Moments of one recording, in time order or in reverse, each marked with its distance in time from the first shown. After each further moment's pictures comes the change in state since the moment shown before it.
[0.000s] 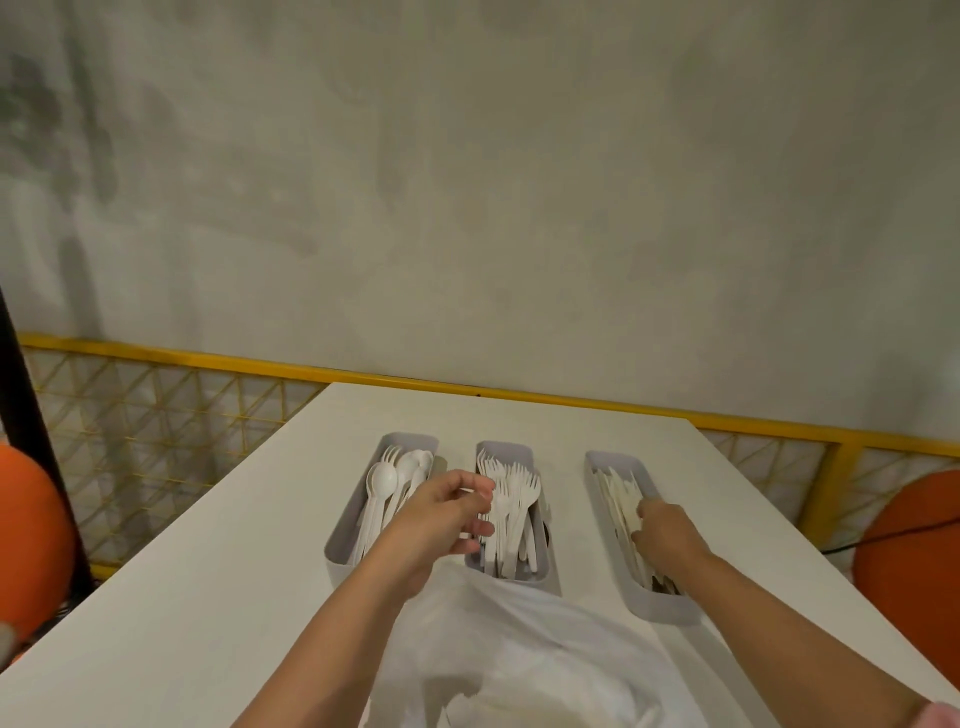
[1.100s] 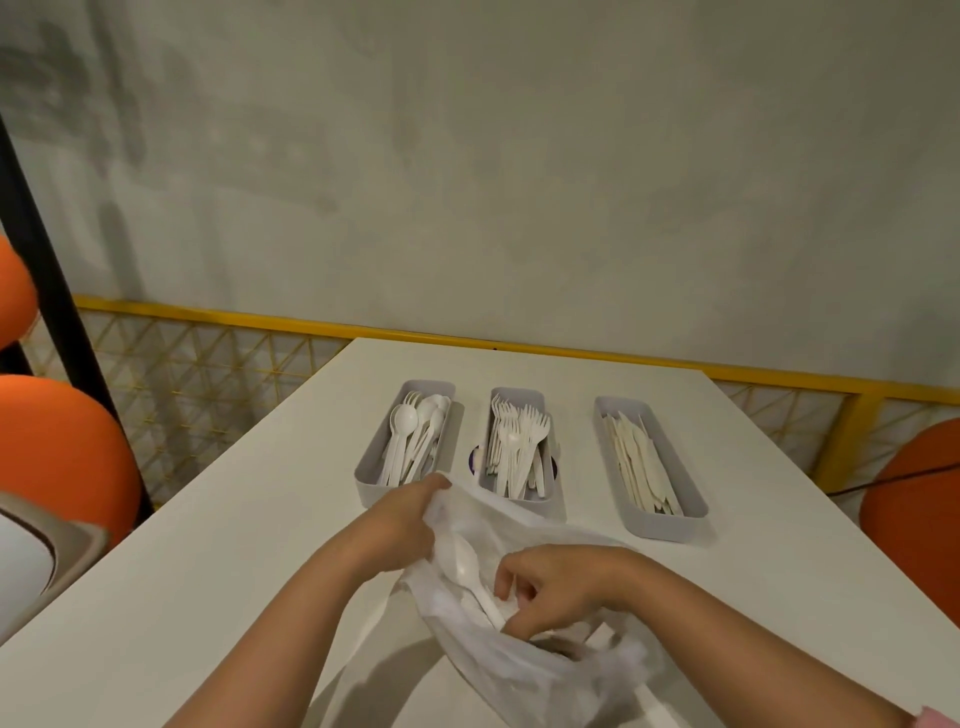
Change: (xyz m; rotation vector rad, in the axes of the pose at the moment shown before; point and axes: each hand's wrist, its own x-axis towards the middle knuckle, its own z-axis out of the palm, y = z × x) left_hand -0.059 -0.030 -0.028 0.796 -0.068 -0.159; right_hand -0.142 -0.056 0.028 -0.207 -0.720 -0.633
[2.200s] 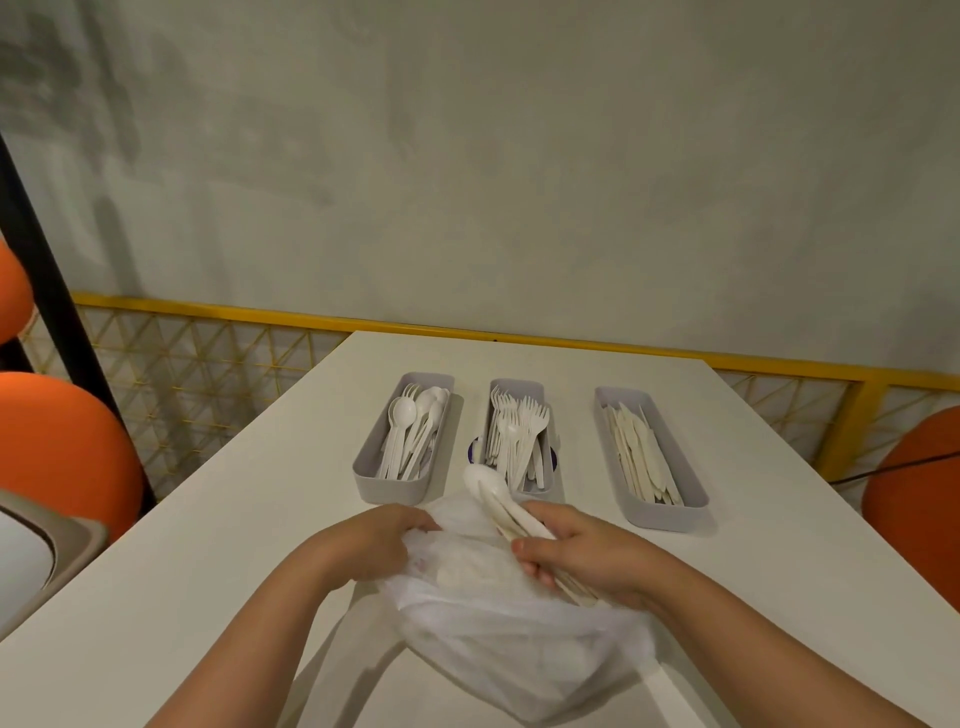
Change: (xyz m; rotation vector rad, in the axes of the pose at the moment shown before) left_hand -0.007 -0.014 -0.004 0.194 -0.177 -0.016; right_hand -0.006 0.024 0.007 0.705 0.260 -0.219
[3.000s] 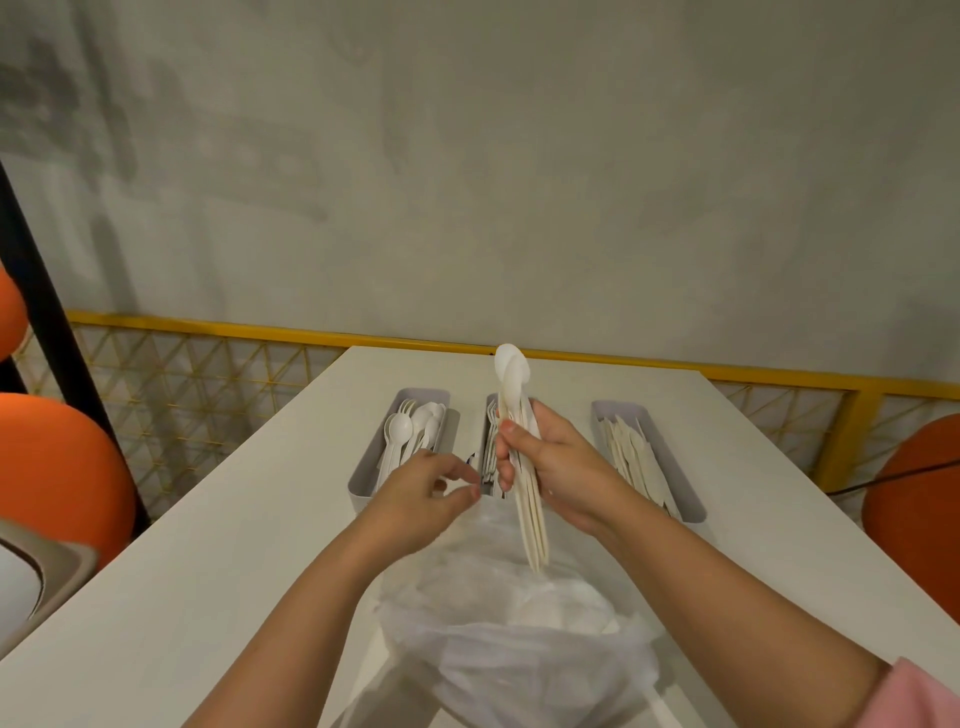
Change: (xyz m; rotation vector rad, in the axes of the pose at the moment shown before) left_hand 0.003 0.041 -0.009 -0.283 0.454 0.271; right_hand 0.037 -0.056 -0.016 0.423 0.286 -0.291
